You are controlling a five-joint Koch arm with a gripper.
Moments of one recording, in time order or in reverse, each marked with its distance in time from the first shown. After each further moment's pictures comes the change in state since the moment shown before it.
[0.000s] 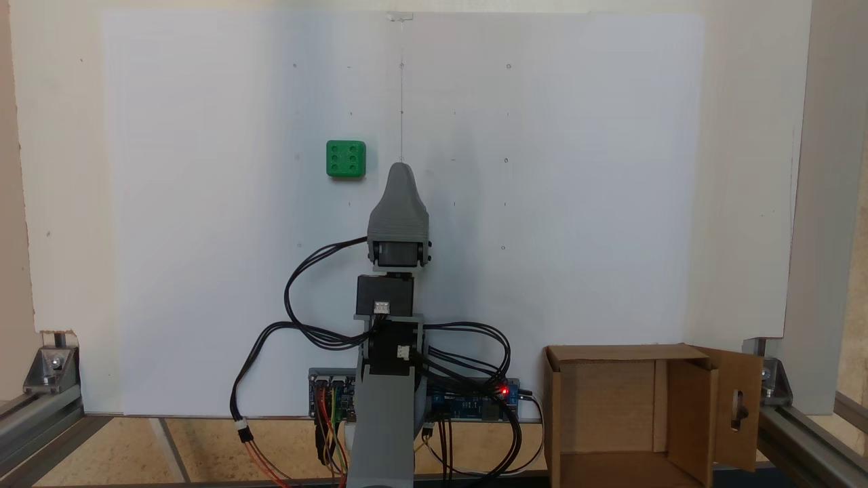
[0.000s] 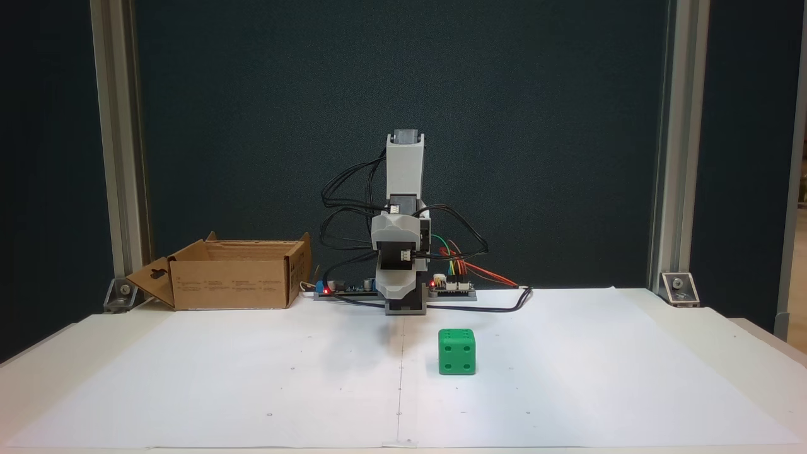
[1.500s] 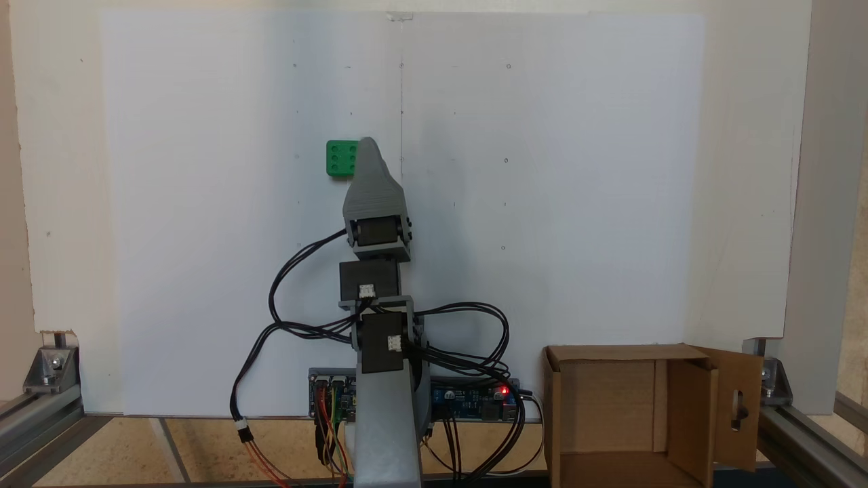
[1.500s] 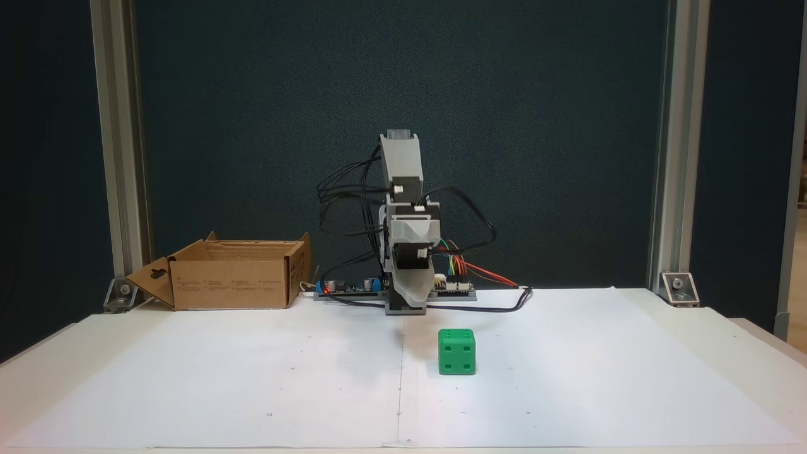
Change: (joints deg) arm -7.5 0.0 -14.5 29.6 -0.4
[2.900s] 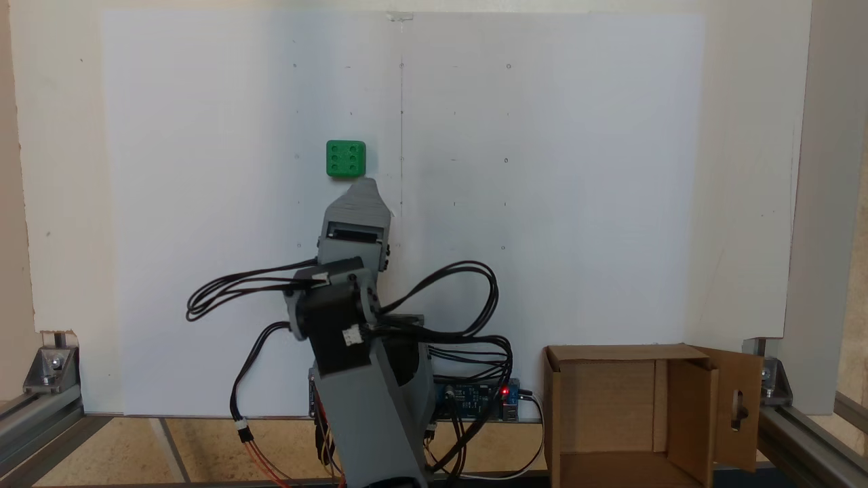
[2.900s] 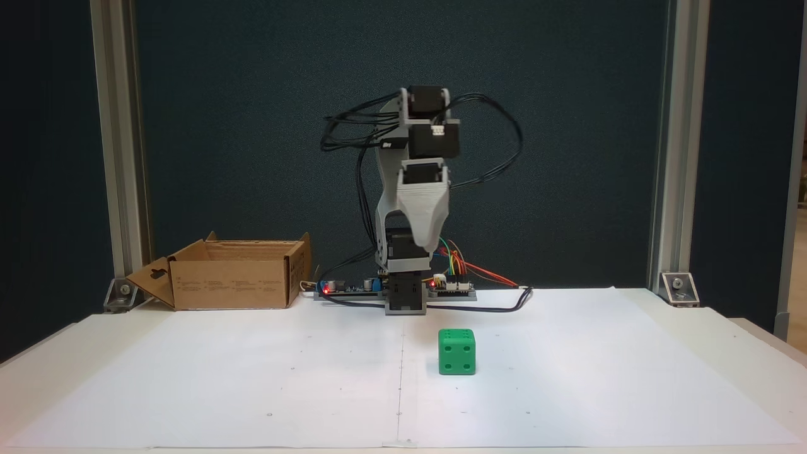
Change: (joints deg) arm -9.5 -17.8 -57.6 98.0 23.6
